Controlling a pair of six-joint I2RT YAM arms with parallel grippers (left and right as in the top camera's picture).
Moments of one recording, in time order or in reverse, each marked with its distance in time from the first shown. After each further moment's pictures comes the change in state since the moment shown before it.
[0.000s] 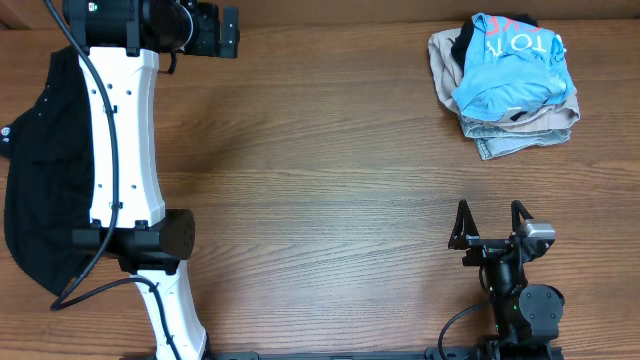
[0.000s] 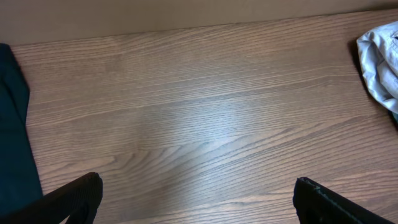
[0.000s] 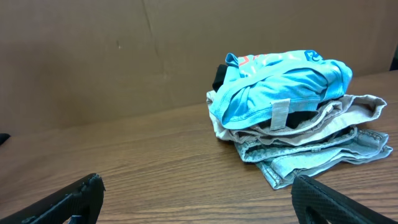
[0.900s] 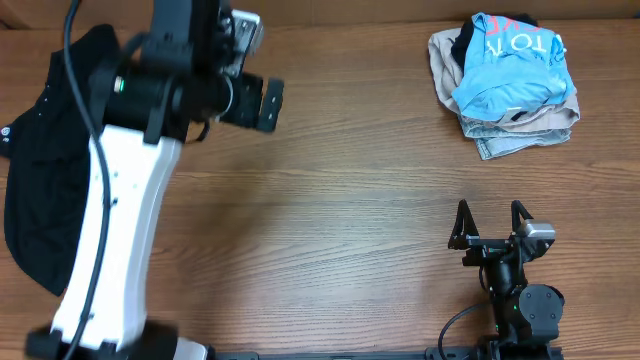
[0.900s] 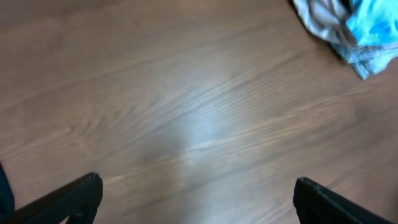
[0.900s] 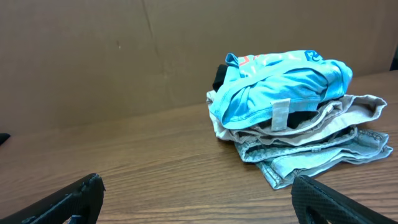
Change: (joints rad) left arm -0.186 -0.542 -0.756 0.226 -0.021 0.003; right arm 0.000 0.000 0.000 0.000 0.000 0.000
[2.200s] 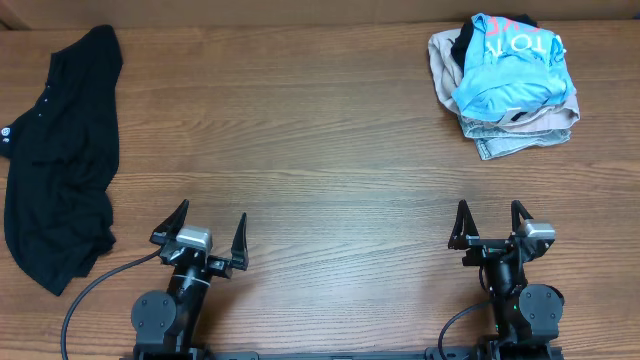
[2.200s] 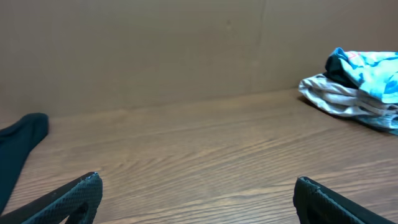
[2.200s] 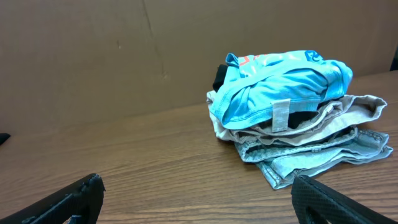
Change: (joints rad) left arm 0.211 -1.540 -1.899 1.252 0.076 0.003; right arm 0.000 0.000 0.000 0.000 0.001 0.000
